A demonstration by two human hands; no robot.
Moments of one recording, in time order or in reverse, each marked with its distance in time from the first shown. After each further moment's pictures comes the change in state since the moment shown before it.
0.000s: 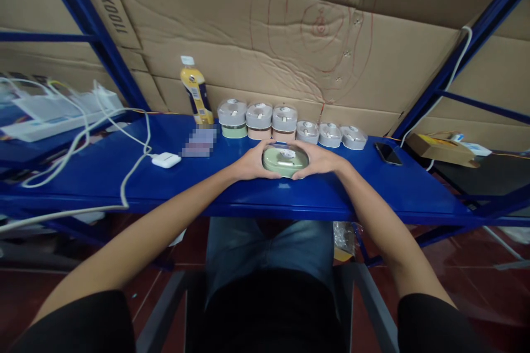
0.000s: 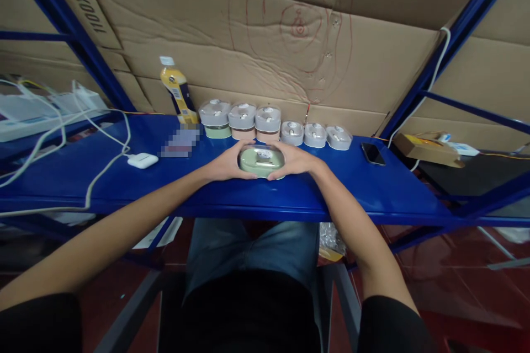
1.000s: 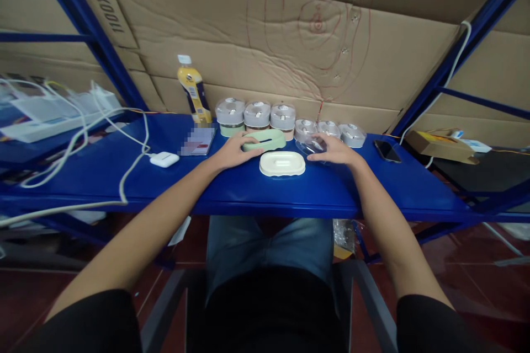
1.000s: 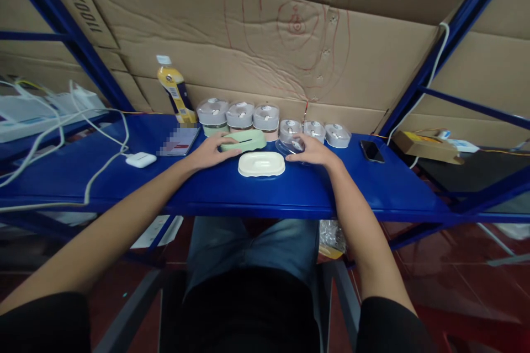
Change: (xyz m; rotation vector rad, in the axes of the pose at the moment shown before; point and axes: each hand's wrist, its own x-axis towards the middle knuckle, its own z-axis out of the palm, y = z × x) left_hand 0.003 -0.027 -0.047 0.316 0.112 -0.061; right_hand -0.031 0.038 -0.034 -0.100 0.187 0.363
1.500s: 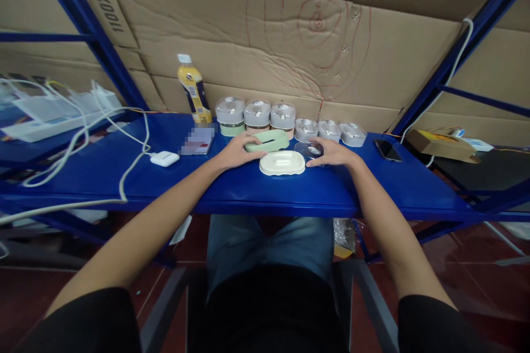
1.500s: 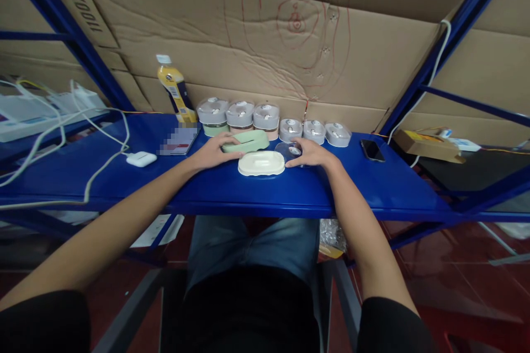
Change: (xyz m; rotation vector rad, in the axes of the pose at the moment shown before) left_hand 0.000 0.008 0.005 -0.058 0.005 0.048; right_hand 0.005 0.001 0.007 0.002 -0.109 0.006
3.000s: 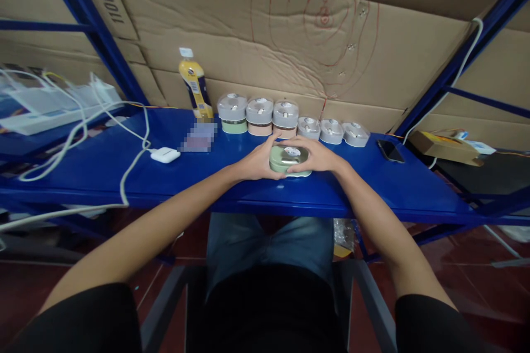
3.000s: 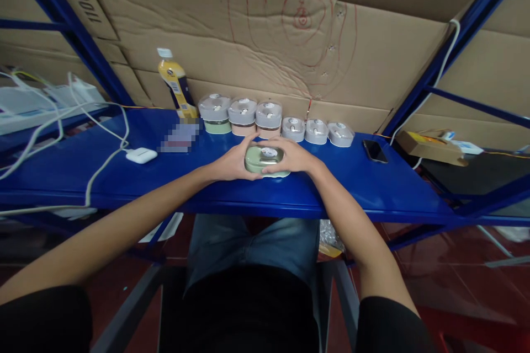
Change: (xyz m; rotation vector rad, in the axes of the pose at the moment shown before) left_hand -0.007 0.047 0.038 -0.162 -0.127 0.116; right_hand 0.006 -0.060 0.031 0.068 0.008 -0.516
